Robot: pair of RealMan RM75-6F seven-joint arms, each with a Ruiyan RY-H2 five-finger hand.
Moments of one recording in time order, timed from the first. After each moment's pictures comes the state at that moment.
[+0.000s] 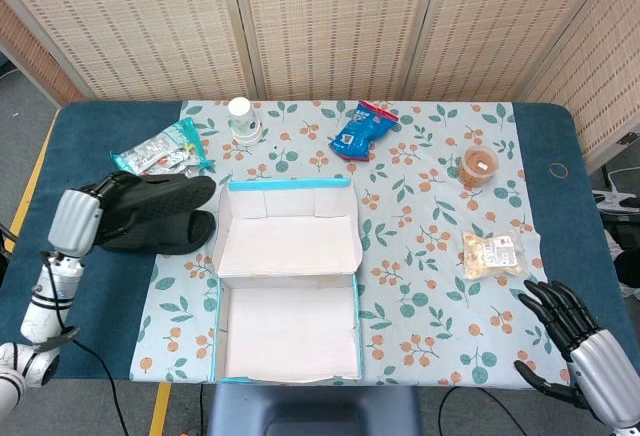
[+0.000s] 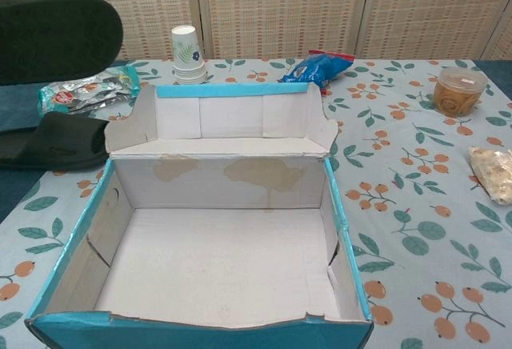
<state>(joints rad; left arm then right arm) -0.53 -1.59 -0.17 -0.62 1.54 1.48 -0.70 0.02 -0.97 -0.17 -1.63 -1.97 1.81 0.26</state>
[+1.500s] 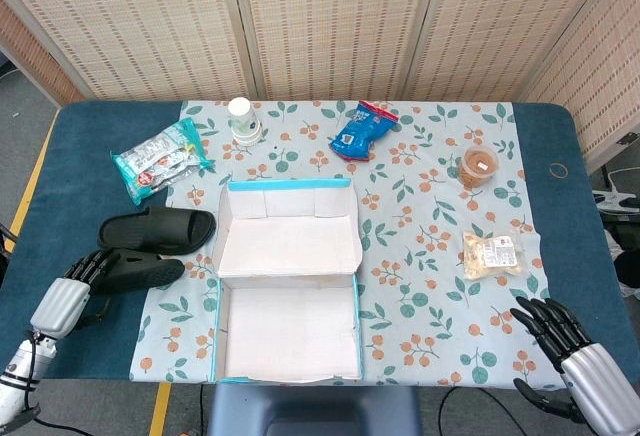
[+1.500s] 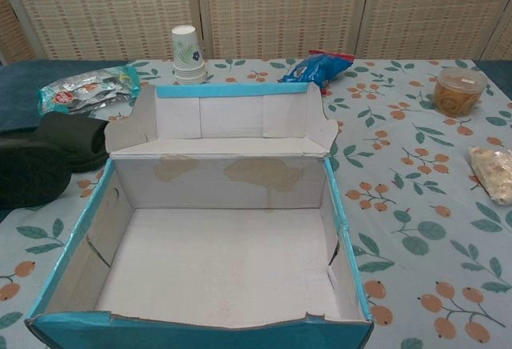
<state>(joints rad) -0.23 -1.78 0.10 -0.14 1.67 1.48 -0.88 -0.02 -0.91 -0.19 -1.70 -1.98 1.71 0.22</state>
